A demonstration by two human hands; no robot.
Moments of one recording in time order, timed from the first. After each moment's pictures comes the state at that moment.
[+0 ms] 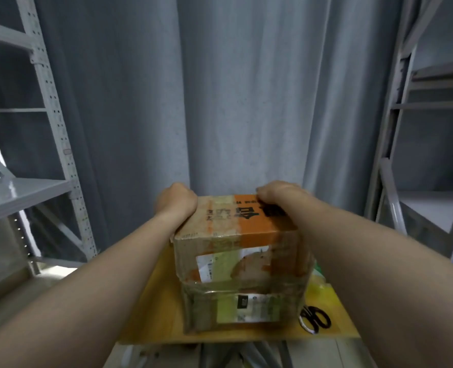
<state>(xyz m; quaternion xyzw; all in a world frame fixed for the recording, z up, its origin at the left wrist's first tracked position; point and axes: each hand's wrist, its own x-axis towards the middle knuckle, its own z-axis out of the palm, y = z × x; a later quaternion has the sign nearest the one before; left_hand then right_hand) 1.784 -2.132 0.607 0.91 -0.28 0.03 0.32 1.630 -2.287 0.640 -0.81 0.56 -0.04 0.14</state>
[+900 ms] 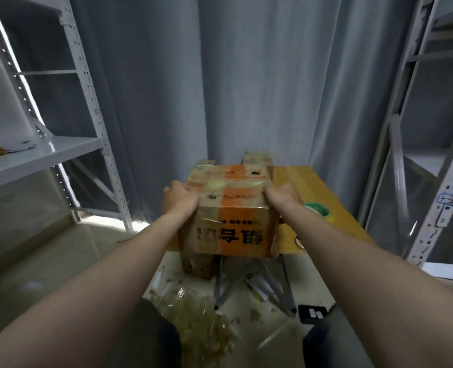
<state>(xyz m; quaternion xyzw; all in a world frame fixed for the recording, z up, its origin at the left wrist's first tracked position) 1.716 -2.021 0.514 0.87 -0.20 -0.07 0.45 1.567 -2.216 0.499 -0.71 0.51 -0.23 0.44</state>
